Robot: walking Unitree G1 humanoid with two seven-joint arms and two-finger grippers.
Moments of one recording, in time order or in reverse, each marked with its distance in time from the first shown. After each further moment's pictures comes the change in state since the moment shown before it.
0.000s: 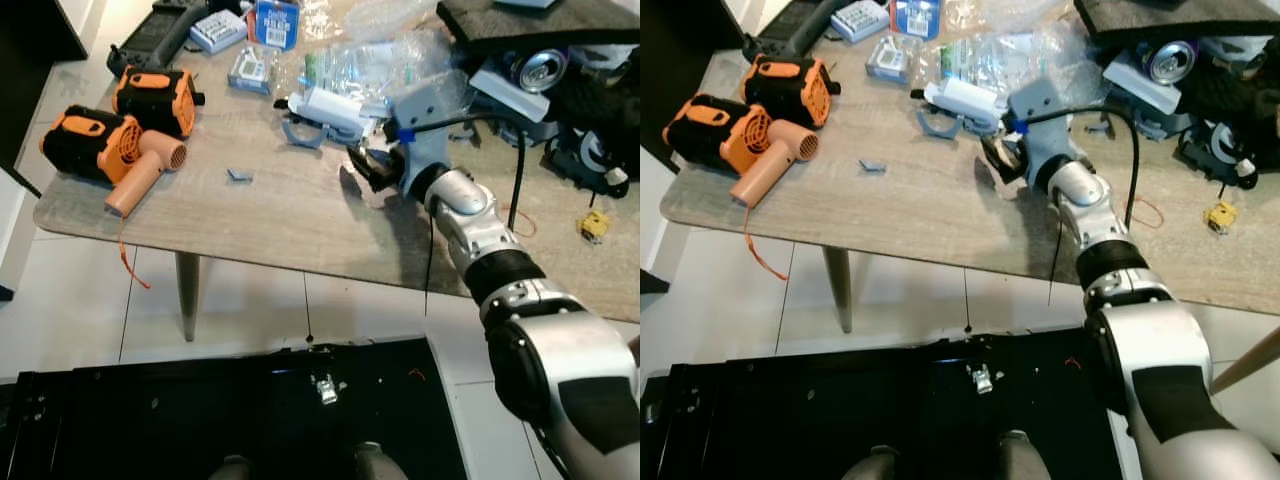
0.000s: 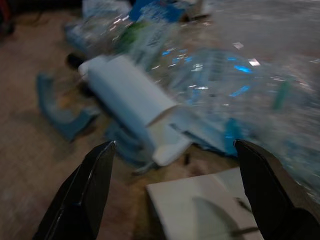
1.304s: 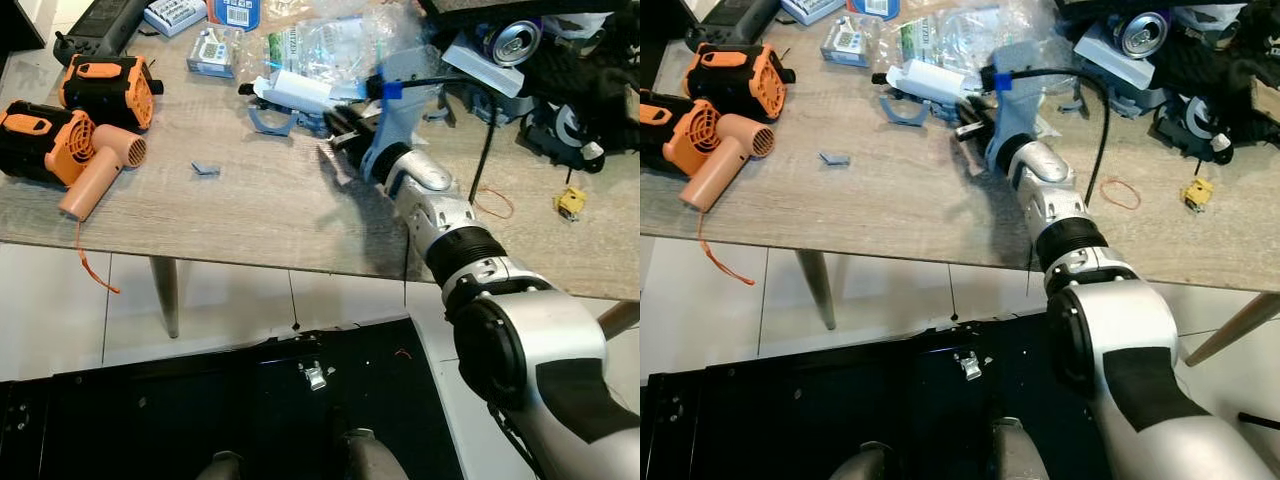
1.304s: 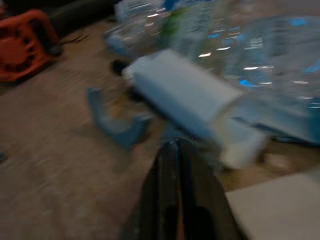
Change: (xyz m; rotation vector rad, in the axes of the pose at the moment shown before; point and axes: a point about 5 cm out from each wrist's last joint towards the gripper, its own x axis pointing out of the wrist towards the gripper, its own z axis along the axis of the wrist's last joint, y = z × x) left arm -0.012 -0.013 -0.015 -0.025 -0.023 -0.024; right arm 0.028 0.053 0.020 0.231 0.011 0.192
